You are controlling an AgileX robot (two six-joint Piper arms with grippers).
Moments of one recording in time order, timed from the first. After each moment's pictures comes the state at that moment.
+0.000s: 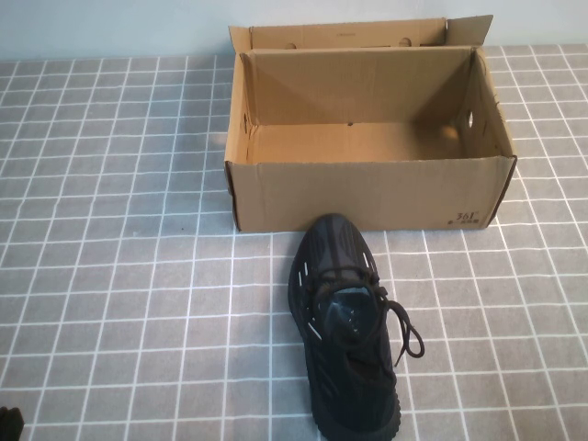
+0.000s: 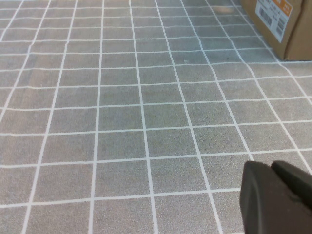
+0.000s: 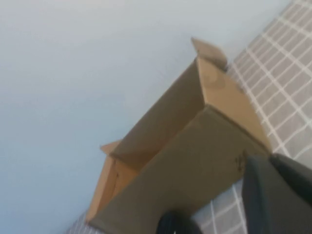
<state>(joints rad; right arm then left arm) 0.07 -0.02 0.02 1.10 0.11 -0.11 -0.13 -0.01 0.03 -0.02 0.38 0.04</state>
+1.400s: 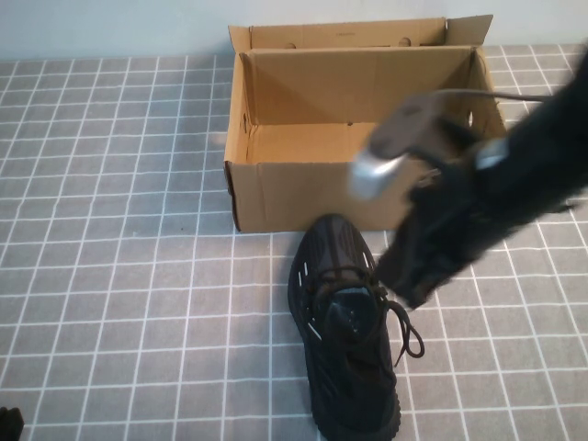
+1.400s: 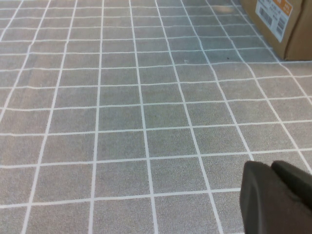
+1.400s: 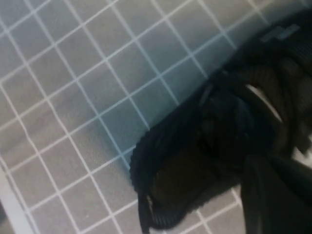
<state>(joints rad) 0.59 1.51 -1.31 0.42 1.05 -0.53 -0.13 -0.01 0.03 -0.01 0.38 0.04</state>
